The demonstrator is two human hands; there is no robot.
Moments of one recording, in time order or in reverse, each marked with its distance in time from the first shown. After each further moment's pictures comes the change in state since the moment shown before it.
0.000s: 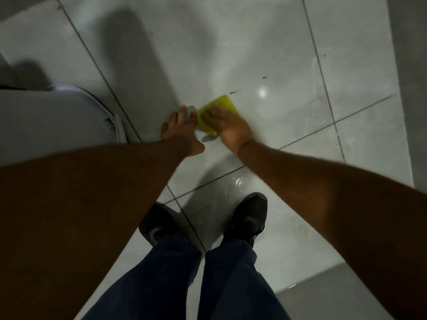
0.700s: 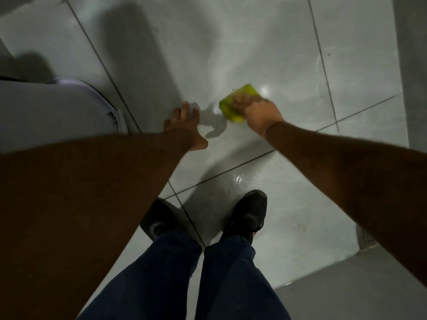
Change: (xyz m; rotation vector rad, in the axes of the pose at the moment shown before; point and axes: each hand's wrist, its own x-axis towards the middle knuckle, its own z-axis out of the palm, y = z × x) left_hand 0.002 -0.001 -0.006 0.006 -0.085 0.025; right_hand -0.003 0.051 -0.049 -0.502 -0.208 -0.108
